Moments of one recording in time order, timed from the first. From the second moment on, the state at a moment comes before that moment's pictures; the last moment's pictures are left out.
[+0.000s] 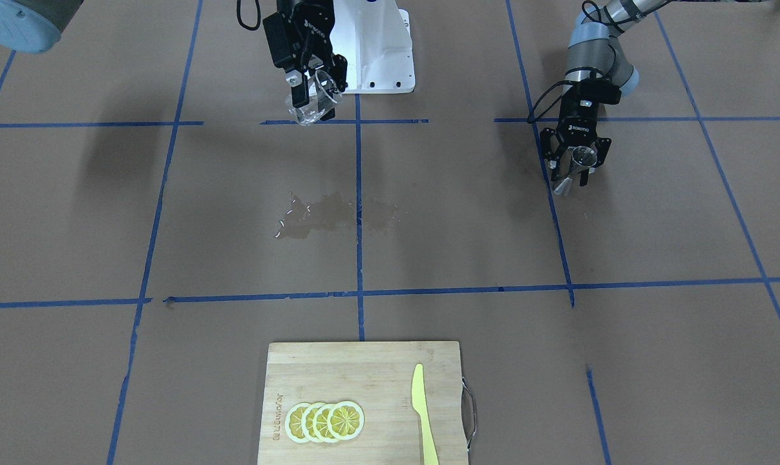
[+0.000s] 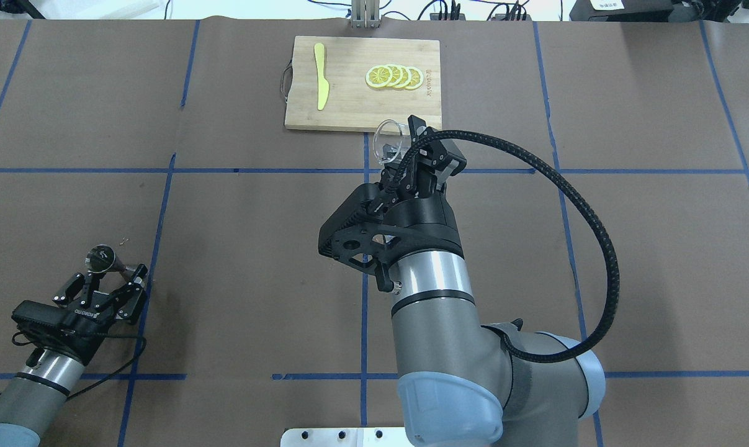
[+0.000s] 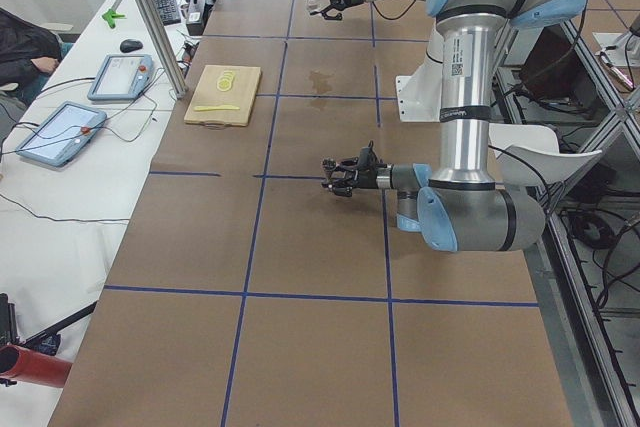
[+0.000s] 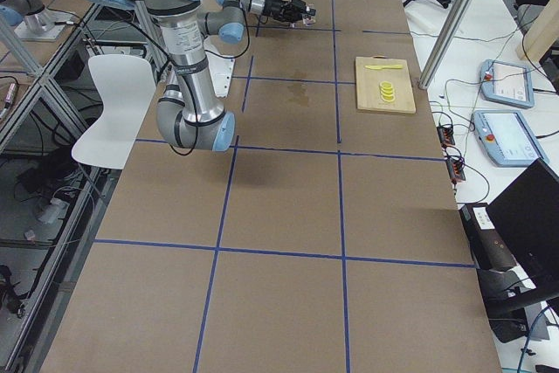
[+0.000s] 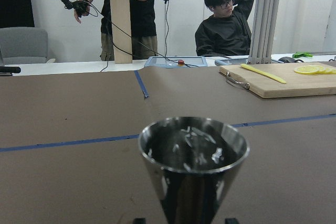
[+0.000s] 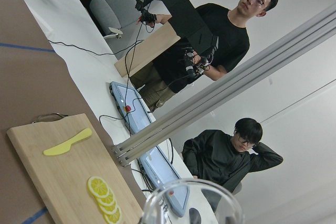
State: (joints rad) left arm -0.05 -1.51 -1.45 -3.17 -0.43 -0.93; right arm 0.16 -0.99 2.03 -1.38 0.40 0.12
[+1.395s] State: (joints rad) left arm -0.06 -1.46 -1.57 -3.60 -0.31 -0.52; right arm 0.16 -0.99 2.03 -1.38 0.40 0.12
